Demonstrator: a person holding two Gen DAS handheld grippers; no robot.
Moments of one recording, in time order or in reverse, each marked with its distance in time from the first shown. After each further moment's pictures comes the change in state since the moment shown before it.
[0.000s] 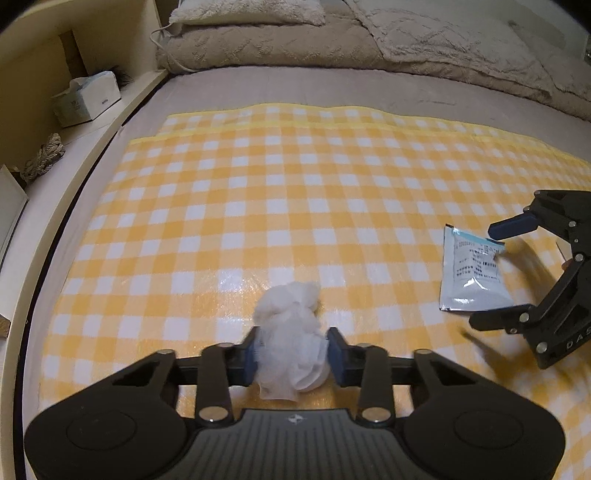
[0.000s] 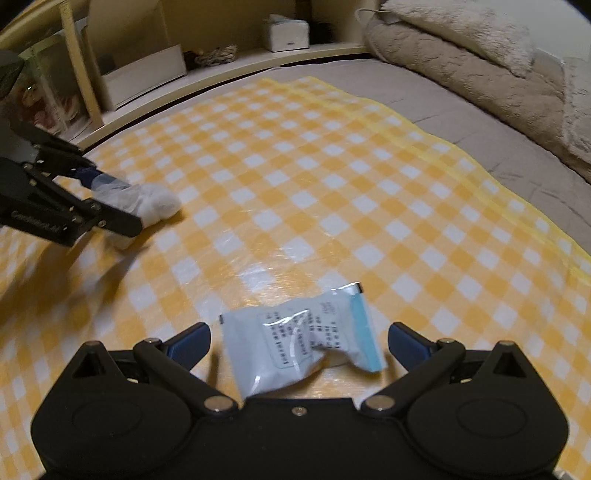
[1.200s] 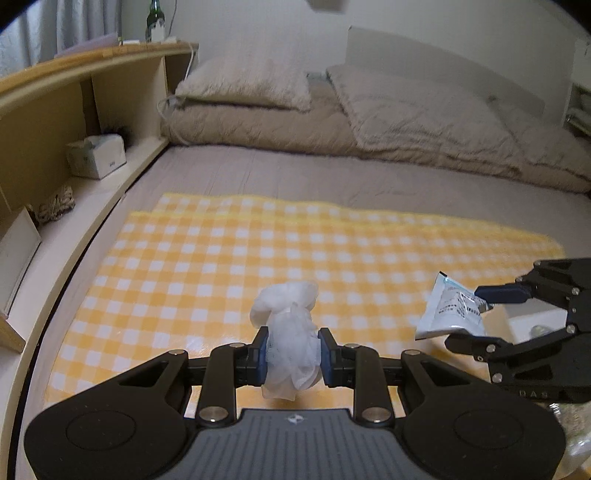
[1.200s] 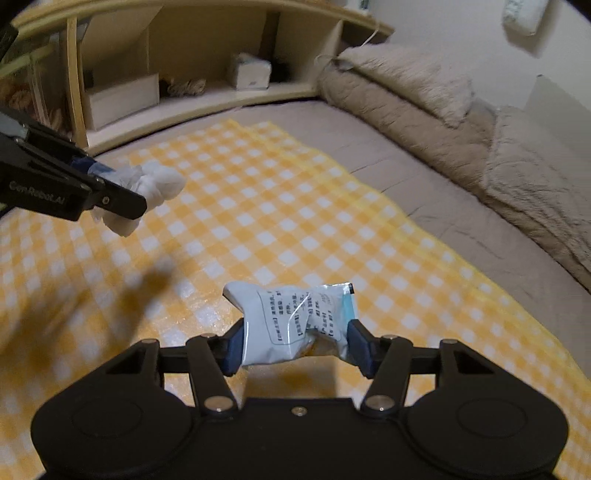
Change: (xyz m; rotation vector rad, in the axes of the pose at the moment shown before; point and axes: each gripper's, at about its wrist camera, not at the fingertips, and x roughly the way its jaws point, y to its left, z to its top) left arm -0.096 -0.040 0.019 -0.088 -0.243 -0.069; right arm -0.105 0.041 0.004 -0.005 -0.097 -0.281
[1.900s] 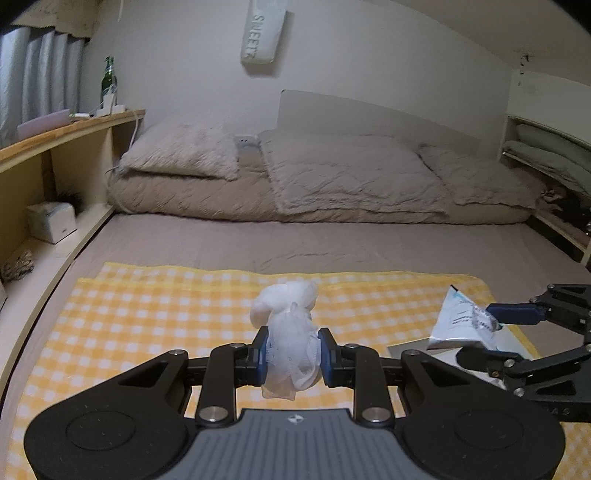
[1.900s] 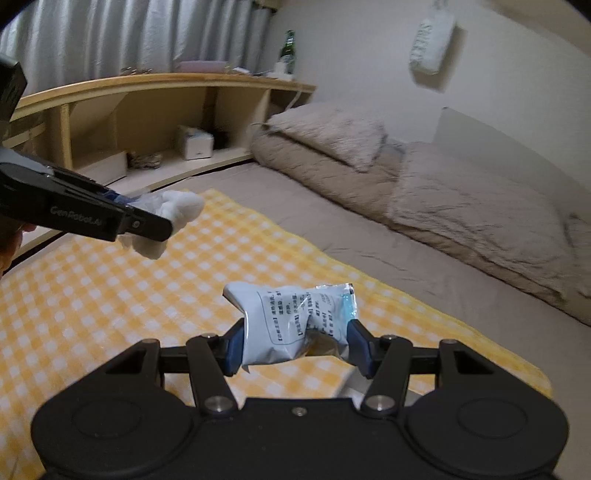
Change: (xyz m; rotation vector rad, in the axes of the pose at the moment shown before) left arm -0.076 -0.086 0.009 0.052 -0.184 -0.156; right arm -0.154 -0.024 -0.038 0.113 -0.149 -0.187
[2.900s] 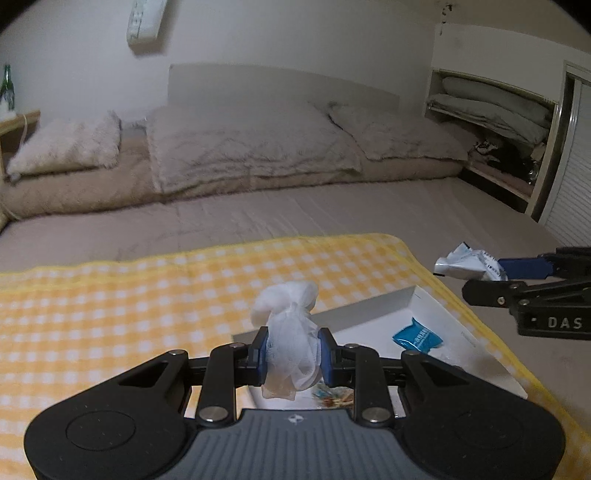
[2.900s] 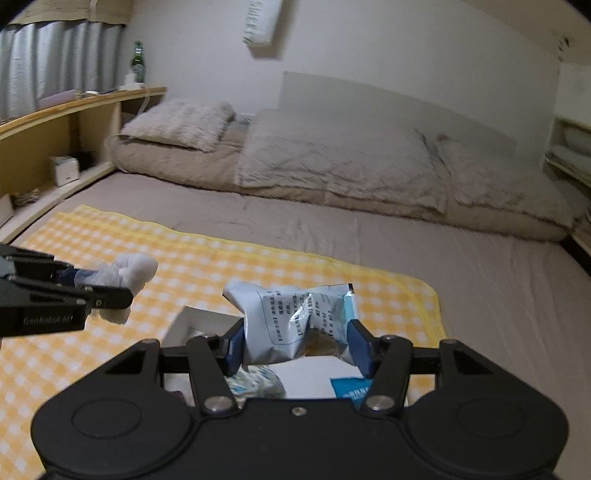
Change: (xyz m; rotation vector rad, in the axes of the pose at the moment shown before) left arm 0.091 -0.157 -0.031 0.111 0.082 -0.200; right arm -0.049 -0.137 -0.086 0.303 0.066 -0.290
